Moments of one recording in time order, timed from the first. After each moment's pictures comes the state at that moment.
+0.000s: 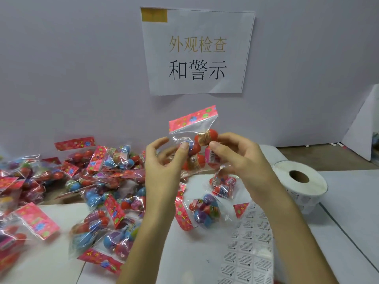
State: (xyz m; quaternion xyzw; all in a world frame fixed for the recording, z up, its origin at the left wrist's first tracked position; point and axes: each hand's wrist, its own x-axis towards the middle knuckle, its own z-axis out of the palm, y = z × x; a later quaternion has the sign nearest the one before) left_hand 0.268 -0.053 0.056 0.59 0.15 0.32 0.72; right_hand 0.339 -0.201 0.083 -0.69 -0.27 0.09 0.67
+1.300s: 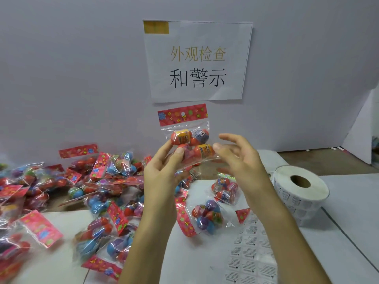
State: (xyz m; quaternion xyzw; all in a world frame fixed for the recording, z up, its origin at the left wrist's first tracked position) left_hand 0.260 -0.051 0.073 0.53 0.13 0.28 0.79; right_hand 0.338 -0.187 0.078 -0.70 -0.20 0.03 0.68
